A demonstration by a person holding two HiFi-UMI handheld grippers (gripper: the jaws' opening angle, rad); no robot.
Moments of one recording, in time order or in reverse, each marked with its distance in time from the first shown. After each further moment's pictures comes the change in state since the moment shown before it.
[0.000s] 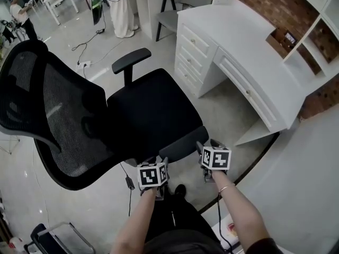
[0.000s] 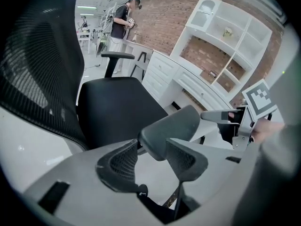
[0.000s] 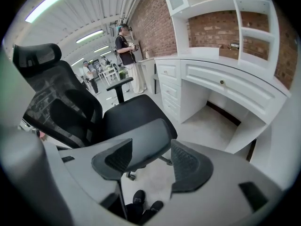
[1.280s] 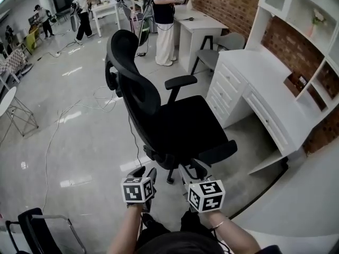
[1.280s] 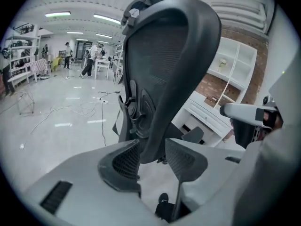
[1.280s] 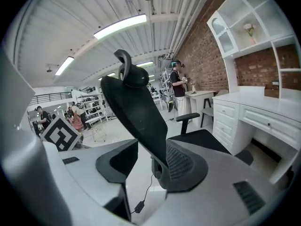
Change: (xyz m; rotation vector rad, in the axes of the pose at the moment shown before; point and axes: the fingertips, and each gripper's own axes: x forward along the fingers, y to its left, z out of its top) left arm -0.253 0.152 -0.037 -0.028 -0.322 0.096; right arm -0.194 0.339 -0.020 -0.292 -0.386 0.393
